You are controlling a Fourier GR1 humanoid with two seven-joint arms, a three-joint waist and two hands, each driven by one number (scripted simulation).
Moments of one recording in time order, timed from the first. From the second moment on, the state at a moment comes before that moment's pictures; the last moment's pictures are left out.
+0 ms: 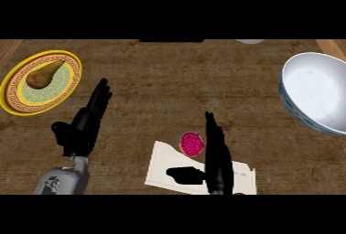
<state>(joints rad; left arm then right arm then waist) -0.15 0.14 -0.13 -1.54 0.03 0.14 0.09 -0.11 0.00 0.63 -1.57 0.67 -0.54 0.78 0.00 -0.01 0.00</state>
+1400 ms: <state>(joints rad) -0.15 0.11 -0.08 -1.52 0.00 0.12 0.07 0.08 -0.44 0.54 -1.97 0.21 -0.15 0.19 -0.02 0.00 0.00</state>
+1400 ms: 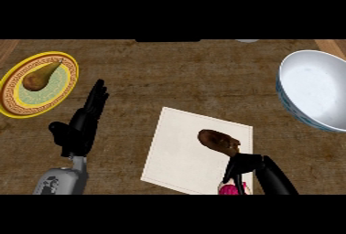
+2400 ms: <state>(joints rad) -0.12 0.11 -0.09 -1.58 -0.01 0.10 0.10 -0.12 -0.64 0.13 -2.42 0.18 -0.10 0.62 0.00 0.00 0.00</state>
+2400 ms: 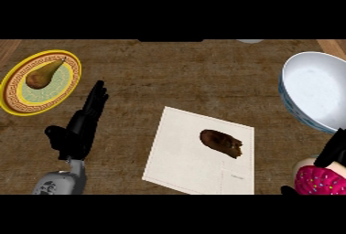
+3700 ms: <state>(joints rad) -0.15 0.08 -0.07 -1.54 -0.03 0.09 0.09 -0.50 -0.75 -0.06 -1.62 0.37 0.06 0.39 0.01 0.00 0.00</state>
